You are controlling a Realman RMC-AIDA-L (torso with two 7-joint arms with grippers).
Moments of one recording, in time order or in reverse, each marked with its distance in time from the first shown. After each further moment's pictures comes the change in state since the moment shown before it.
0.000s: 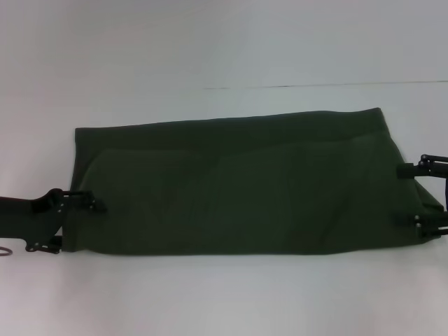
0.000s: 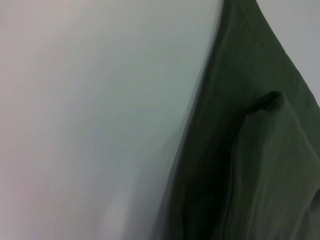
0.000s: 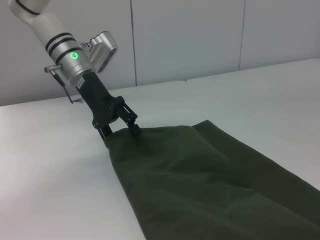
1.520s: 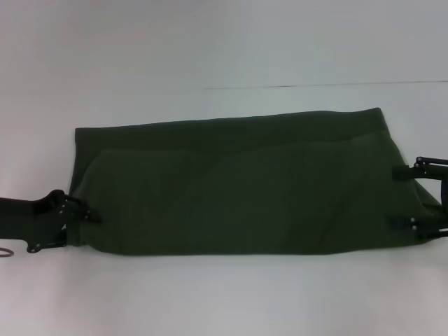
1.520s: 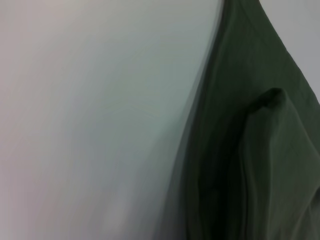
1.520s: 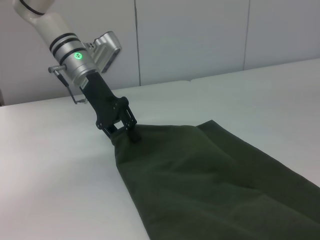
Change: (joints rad) left arm 0.000 -0.002 0.001 -0.004 0.000 -0.002 0.001; right arm 0.003 0.007 -0.005 0.000 -0.003 0.000 -0.002
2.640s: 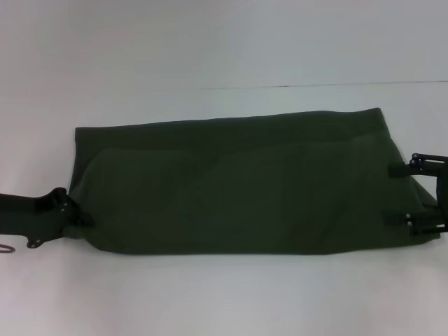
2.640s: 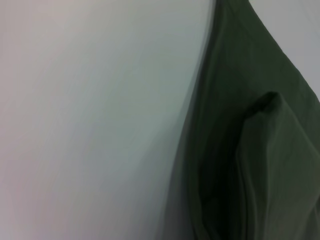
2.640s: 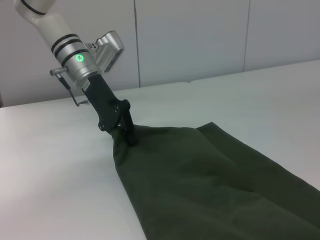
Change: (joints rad) left arm -0.010 -0.003 0.032 0.005 -0.004 -0.027 0.021; right arm 0.011 0.006 -0.002 -0.003 0.000 0.008 0.008
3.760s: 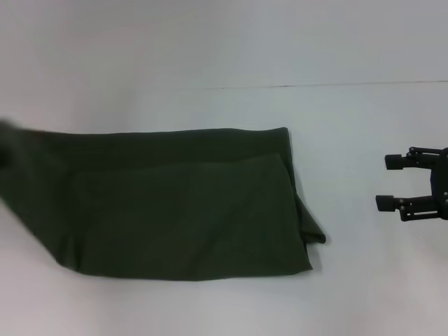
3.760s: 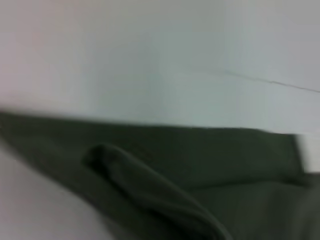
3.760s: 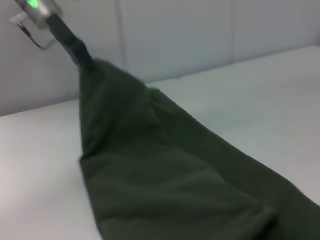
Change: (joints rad) left arm -0.022 0.093 -0.021 0.493 0.025 0.454 0.339; right arm 0.023 0.005 0.002 0.000 -0.010 0.047 0.108
